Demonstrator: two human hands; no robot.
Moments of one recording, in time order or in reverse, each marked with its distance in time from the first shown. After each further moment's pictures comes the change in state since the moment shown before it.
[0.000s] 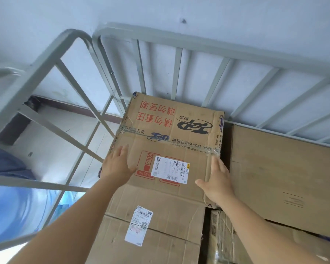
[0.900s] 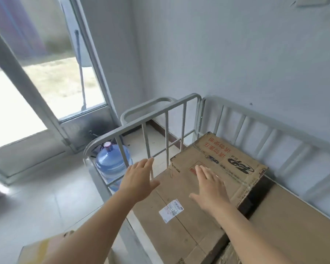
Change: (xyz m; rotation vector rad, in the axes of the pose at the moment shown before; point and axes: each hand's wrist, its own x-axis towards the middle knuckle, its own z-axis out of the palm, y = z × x) left_hand -0.420 0.020 -0.060 -0.135 0.446 -0.233; right_hand -0.277 -0.031 -0.086 -0.403 -0.016 -0.920
